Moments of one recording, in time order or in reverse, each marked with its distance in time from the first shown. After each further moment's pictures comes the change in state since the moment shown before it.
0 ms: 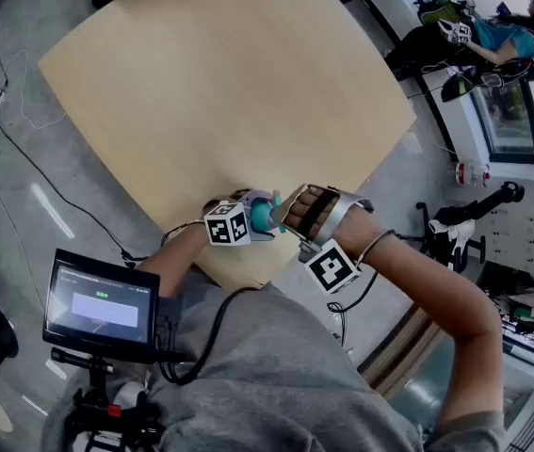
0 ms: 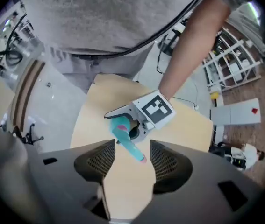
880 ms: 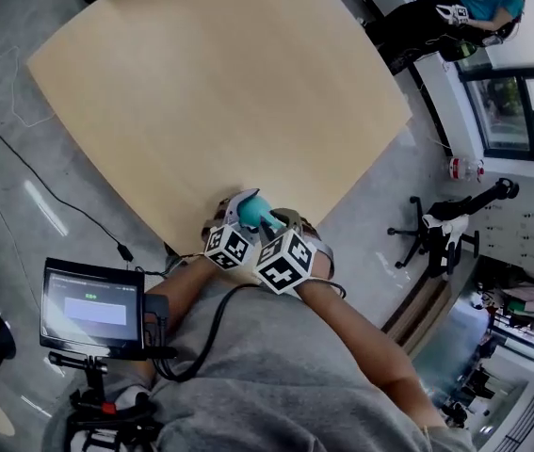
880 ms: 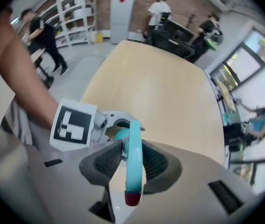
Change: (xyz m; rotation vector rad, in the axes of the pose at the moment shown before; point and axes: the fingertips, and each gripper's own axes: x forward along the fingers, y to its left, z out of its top) left arm -0.015 0.028 0.014 -0.171 -0.127 0.566; right arm 0.035 0.025 -0.014 1.583 0.244 0.000
